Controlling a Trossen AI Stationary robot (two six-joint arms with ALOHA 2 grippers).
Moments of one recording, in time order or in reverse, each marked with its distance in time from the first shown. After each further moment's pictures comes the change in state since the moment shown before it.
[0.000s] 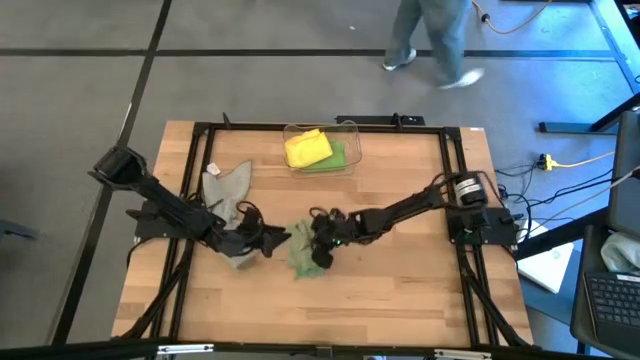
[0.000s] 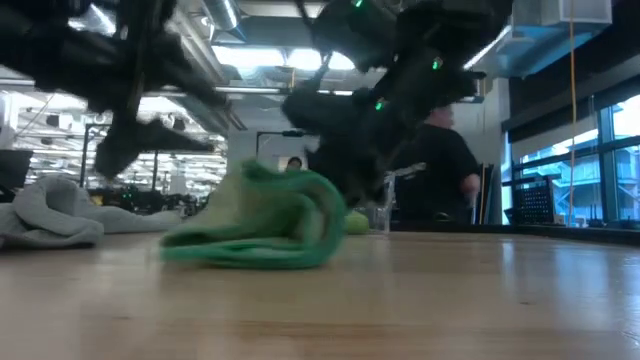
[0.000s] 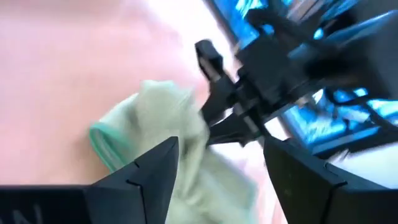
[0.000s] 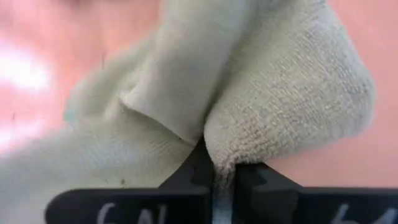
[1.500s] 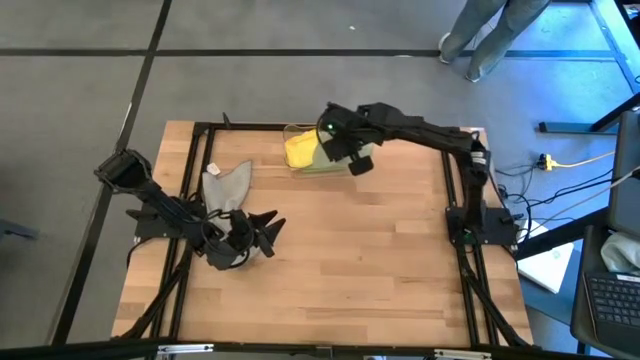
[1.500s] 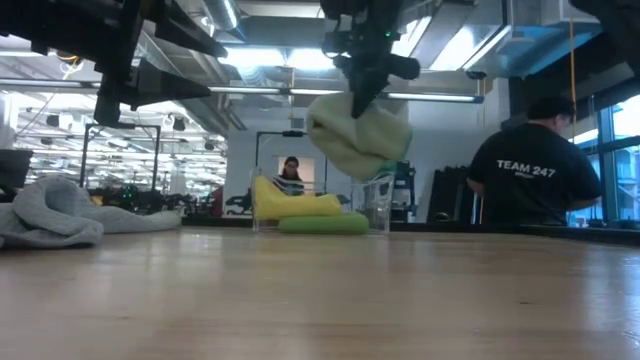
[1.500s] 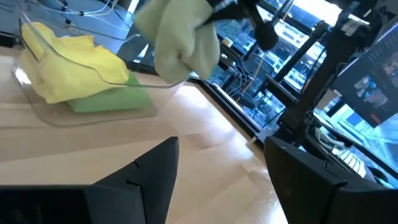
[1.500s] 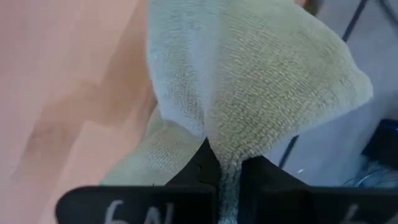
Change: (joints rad) left arm -0.127 0.056 0.086 0.137 -0.570 0.323; right arm -0.480 -0.079 0.796 -1.179 0.068 -1.396
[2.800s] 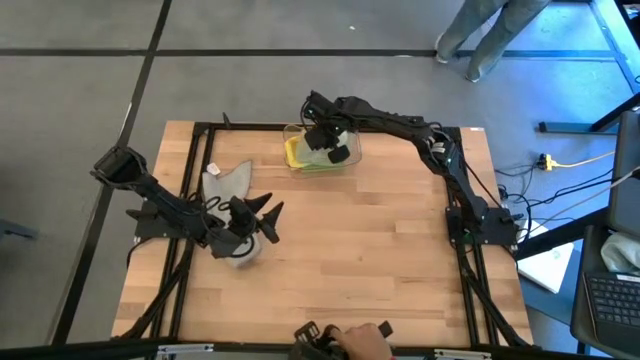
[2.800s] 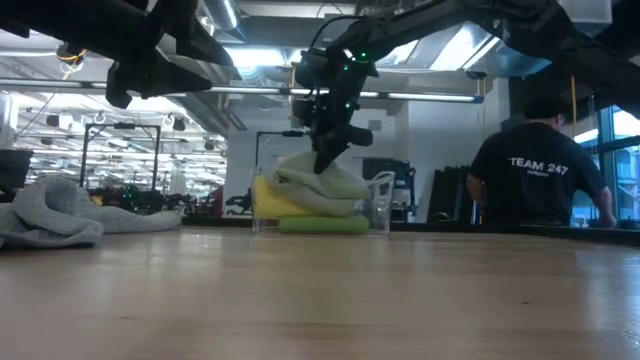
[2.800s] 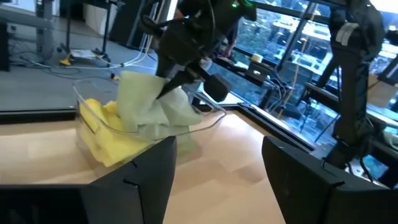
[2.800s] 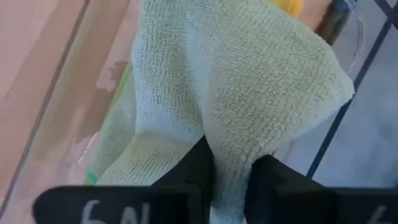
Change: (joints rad) left arm 0.098 -0.062 0.000 -0.002 -0.073 0.320; right arm -0.146 0.334 0.173 0.195 -0.199 -0.170
